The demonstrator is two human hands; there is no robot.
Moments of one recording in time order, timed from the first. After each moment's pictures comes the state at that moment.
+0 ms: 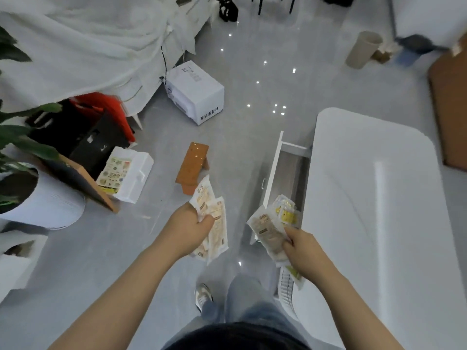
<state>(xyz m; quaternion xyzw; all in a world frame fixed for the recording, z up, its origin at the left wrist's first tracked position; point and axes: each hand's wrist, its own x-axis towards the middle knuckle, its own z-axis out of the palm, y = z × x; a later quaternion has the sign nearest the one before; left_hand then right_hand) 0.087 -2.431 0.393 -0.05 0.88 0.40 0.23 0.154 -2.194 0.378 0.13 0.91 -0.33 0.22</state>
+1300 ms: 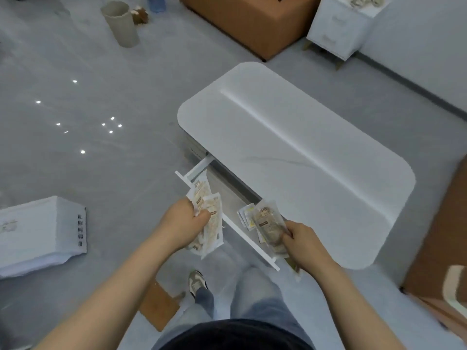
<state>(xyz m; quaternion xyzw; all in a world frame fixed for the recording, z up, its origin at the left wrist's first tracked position) -0.320 -2.208 0.380 0.43 0.79 0.14 0.42 -0.067 -2.165 0.344 0.61 0.68 -0.40 0.03</state>
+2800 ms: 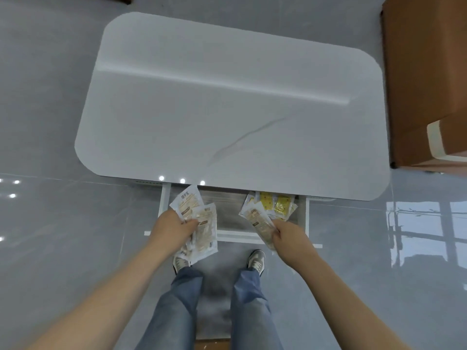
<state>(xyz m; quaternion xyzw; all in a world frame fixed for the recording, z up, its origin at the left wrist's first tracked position) -0.430 -1.942 0.180 0.57 0.65 -0.06 0.50 -0.199 -2.050 0.190 0.79 0.43 -0.43 0.03</state>
